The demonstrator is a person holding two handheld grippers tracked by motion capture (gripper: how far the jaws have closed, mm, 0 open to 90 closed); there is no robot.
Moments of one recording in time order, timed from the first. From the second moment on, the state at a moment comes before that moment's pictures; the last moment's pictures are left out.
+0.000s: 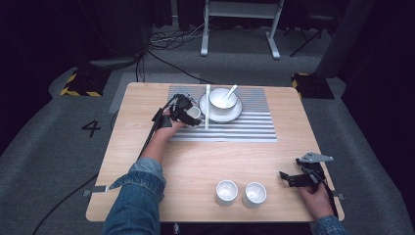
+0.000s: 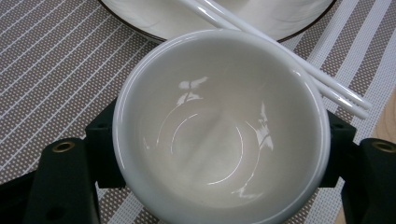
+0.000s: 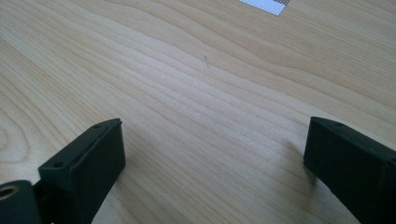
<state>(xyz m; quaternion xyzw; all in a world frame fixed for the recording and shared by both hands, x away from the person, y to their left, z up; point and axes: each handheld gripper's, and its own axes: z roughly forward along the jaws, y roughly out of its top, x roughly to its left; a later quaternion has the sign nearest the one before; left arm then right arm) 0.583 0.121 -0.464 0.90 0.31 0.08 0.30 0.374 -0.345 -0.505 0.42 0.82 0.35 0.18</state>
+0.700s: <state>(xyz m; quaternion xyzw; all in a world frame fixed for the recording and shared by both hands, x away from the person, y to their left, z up) 0.554 0.140 -0.428 0.88 0.32 0.12 0.34 0.375 -0.345 -0.505 0.42 0.82 0.35 0.18</state>
